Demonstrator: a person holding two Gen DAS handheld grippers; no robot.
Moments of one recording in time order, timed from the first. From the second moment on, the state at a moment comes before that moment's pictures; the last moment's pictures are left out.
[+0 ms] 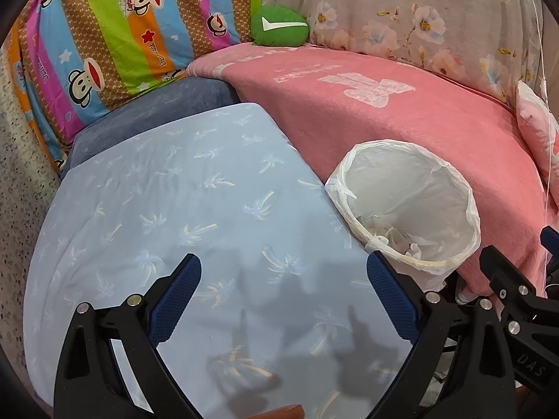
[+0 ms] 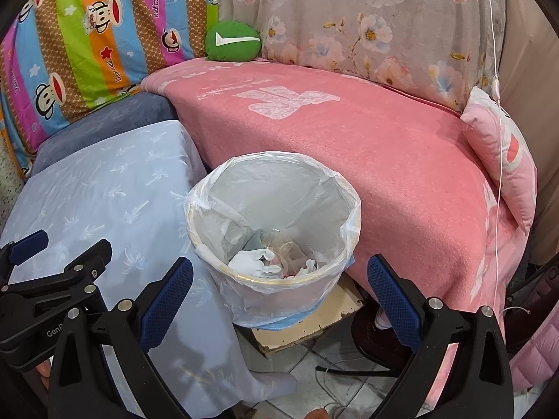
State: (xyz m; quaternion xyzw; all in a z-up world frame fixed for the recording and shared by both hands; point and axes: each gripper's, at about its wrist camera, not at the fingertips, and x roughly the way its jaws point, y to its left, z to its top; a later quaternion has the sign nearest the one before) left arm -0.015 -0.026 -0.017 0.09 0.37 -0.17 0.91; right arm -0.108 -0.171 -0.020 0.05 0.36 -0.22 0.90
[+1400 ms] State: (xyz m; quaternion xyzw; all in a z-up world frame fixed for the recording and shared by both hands) left arm -0.032 -0.029 -0.008 0.08 0.36 -0.15 0.92; right arm -0.124 -0.174 -0.015 0.06 0.35 -0.23 0.91
